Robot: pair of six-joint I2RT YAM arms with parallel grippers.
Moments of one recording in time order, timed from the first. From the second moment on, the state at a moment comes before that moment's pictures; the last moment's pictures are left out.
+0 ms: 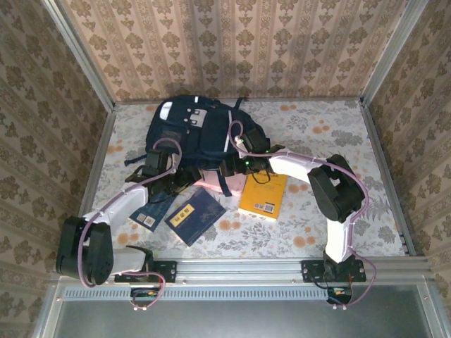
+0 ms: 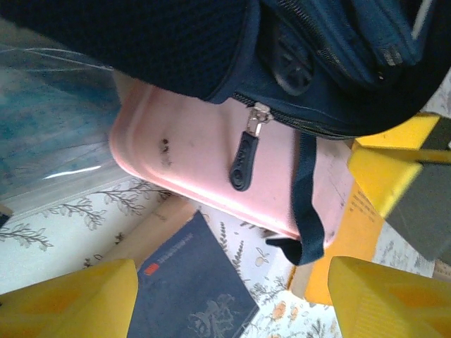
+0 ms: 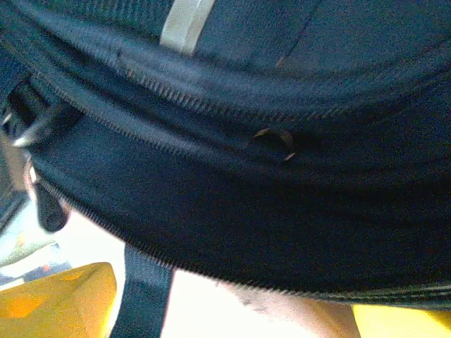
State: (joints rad) left arm -0.32 1.28 0.68 -0.31 0.44 -0.73; right arm 0.56 1.93 1.26 -0.26 -0.33 0.37
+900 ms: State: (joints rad) left arm -0.32 1.45 0.63 -0.17 0.45 -0.75; right arm 0.64 1.92 1.19 -0.22 -0.57 0.41
